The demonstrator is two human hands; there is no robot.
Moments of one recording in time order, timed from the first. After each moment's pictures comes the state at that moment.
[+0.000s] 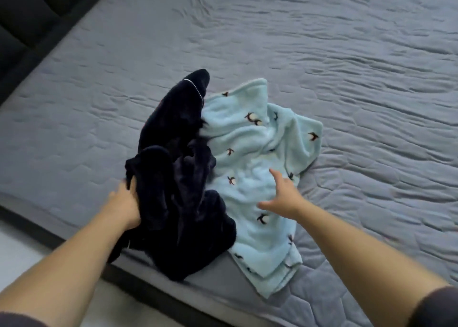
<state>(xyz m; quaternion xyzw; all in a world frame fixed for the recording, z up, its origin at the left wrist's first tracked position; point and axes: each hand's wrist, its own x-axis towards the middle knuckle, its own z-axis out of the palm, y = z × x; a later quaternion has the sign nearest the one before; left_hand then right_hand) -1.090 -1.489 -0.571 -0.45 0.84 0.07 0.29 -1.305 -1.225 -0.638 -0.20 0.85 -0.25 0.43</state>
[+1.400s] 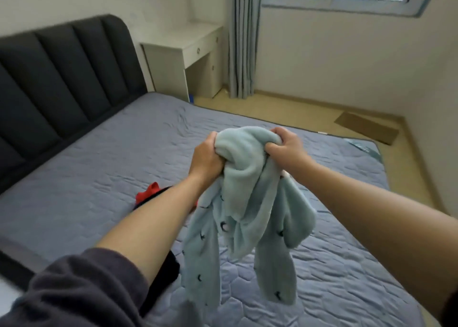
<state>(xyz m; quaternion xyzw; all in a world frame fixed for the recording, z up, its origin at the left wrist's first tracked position) -1.308 -1.199 -0.186 -0.26 0.84 0.40 -0.24 -1.419 -1.049 -0.161 -0.28 0.81 -0.50 0.13</state>
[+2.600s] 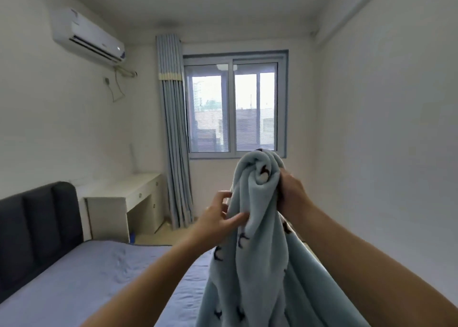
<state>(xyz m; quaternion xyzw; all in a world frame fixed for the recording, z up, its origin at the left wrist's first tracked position) -1.233 -0.961 0.088 0.06 0.87 0.45 -0.18 -1.312 -0.799 0.141 -0.20 0.47 -0.86 0.03</state>
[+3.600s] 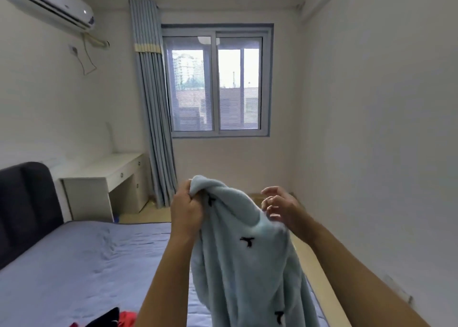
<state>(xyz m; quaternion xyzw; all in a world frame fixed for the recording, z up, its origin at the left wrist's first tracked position) -1.217 -0.965 0.044 -0.05 0.75 0.49 -0.43 -1.303 -0.748 0.027 -0.25 0.68 -0.69 0.08</state>
